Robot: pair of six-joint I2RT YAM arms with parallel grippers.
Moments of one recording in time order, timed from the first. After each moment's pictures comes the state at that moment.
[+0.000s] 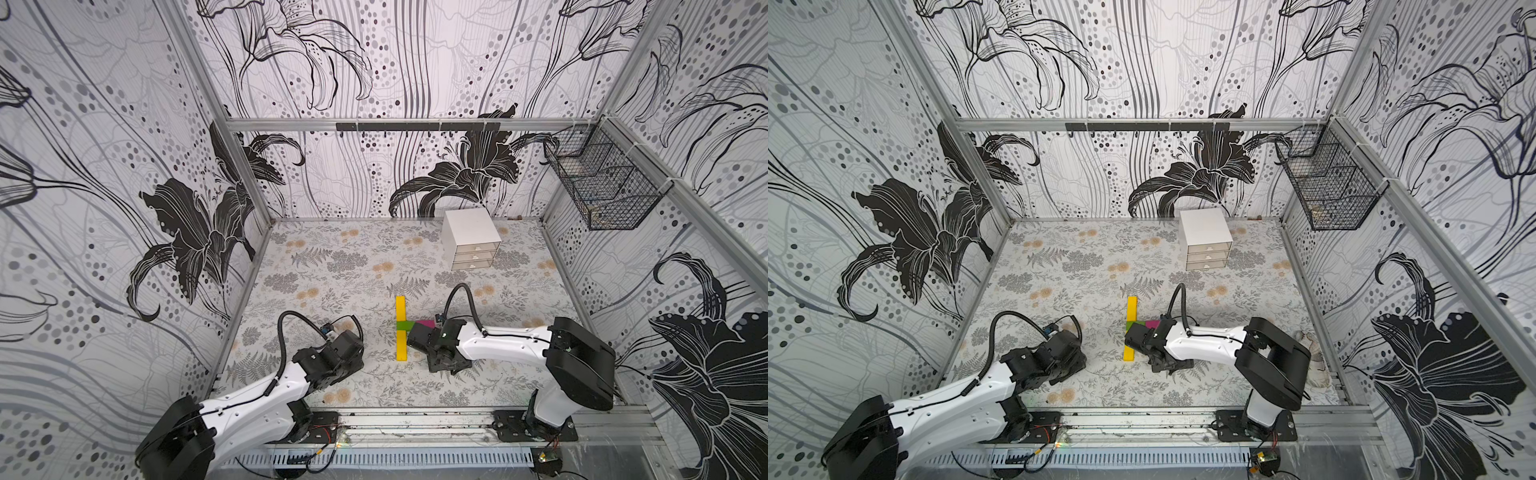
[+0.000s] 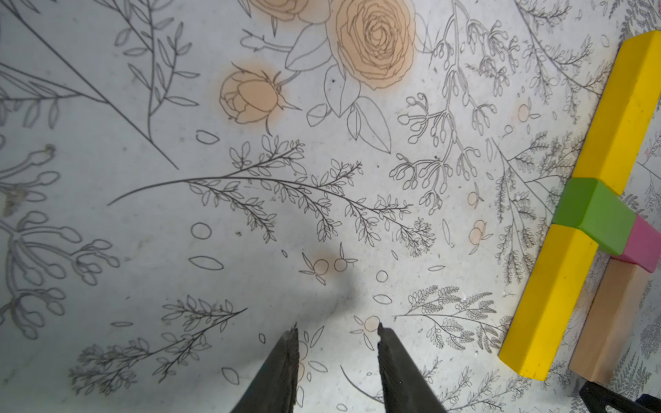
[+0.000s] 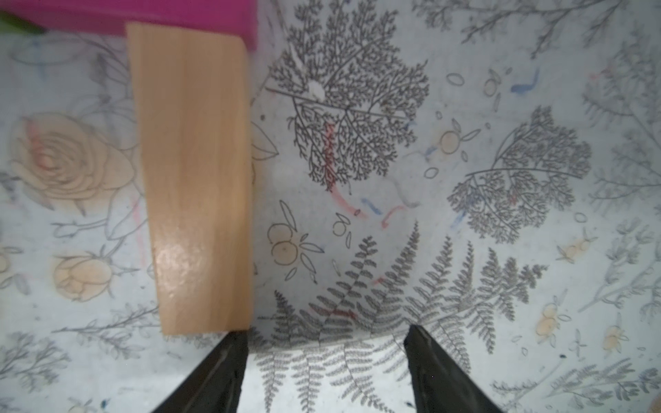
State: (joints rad) left arm -0.78 0.95 0.36 -0.53 -0.18 -1.24; right arm 1.09 1.63 0.95 -0.89 0.28 0.99
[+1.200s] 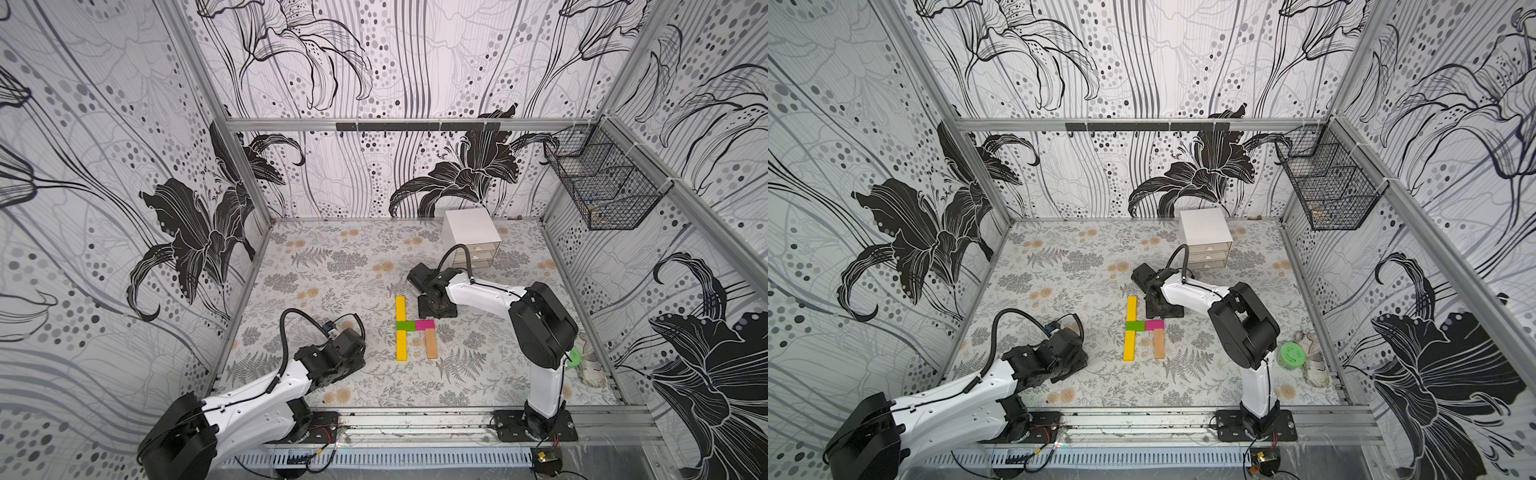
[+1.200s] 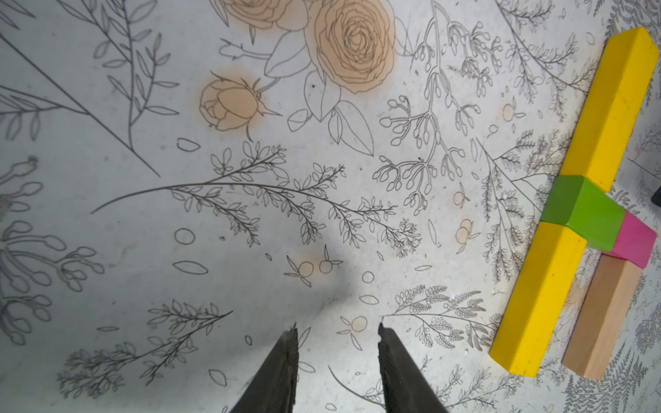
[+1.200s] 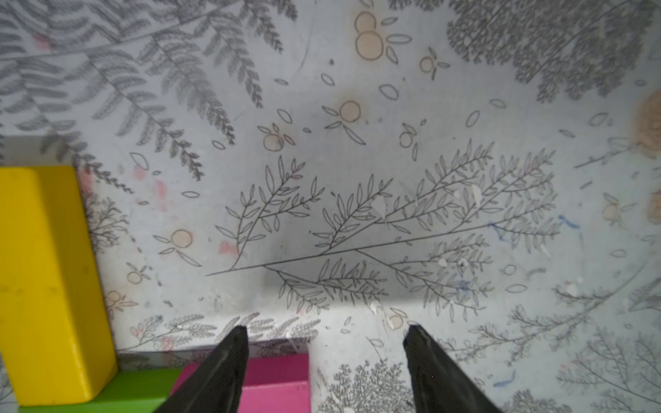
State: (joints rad) left arm -0.78 0.97 0.38 -0.53 -0.18 -1.23; right arm 0.74 1.94 1.35 -0.81 0.22 0.69
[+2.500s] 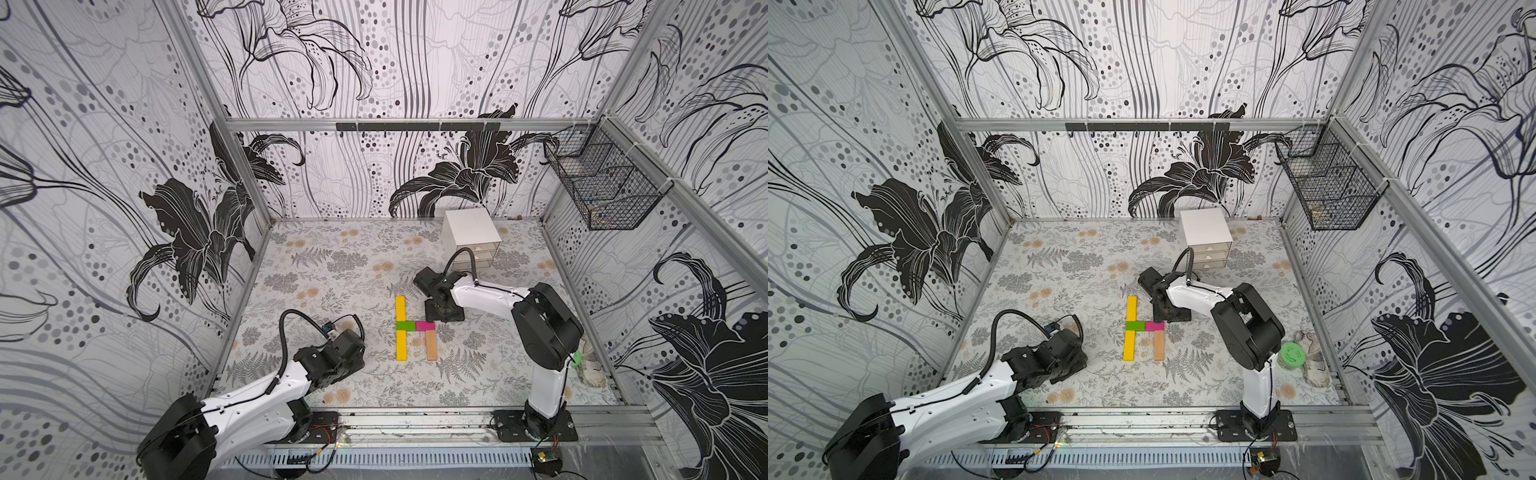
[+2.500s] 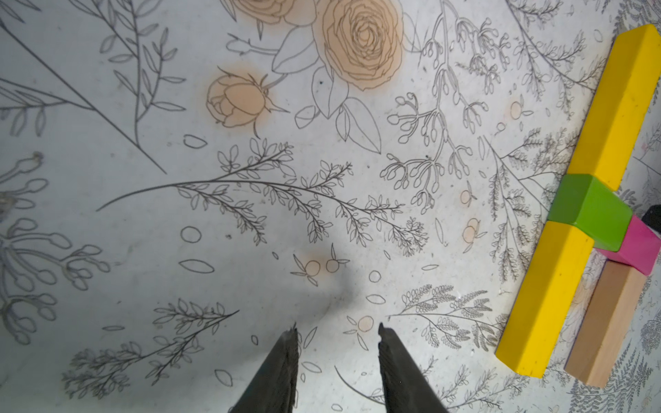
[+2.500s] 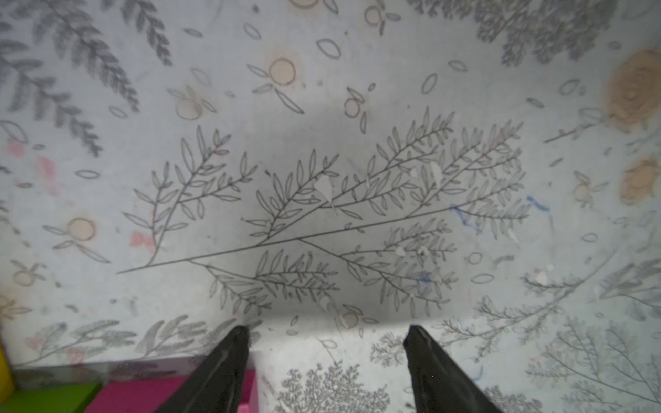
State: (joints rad) left arm -0.78 0.96 0.37 -0.53 -0.18 -1.23; right arm 0.72 1.89 1.25 -0.80 0.25 0.68
